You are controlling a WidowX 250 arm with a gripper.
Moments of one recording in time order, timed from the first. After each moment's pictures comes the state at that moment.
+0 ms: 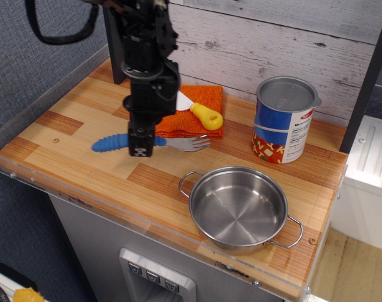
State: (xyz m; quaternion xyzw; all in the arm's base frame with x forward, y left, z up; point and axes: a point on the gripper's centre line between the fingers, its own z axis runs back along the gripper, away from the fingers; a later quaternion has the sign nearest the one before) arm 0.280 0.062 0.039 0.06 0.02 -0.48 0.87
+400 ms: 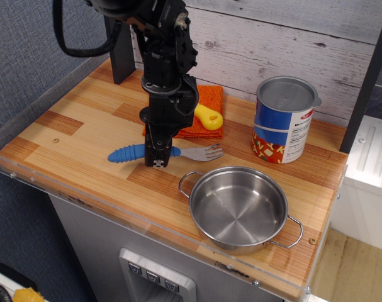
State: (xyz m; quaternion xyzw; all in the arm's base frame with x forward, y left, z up) arm 0.286 0.051 0.021 0.05 0.02 -0.48 0.88
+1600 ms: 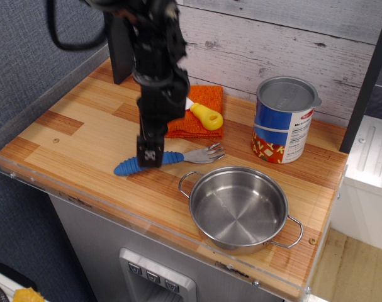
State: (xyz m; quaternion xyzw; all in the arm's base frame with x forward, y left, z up) arm 0.284 0.063 0.037 0.04 0.02 -0.47 0.88
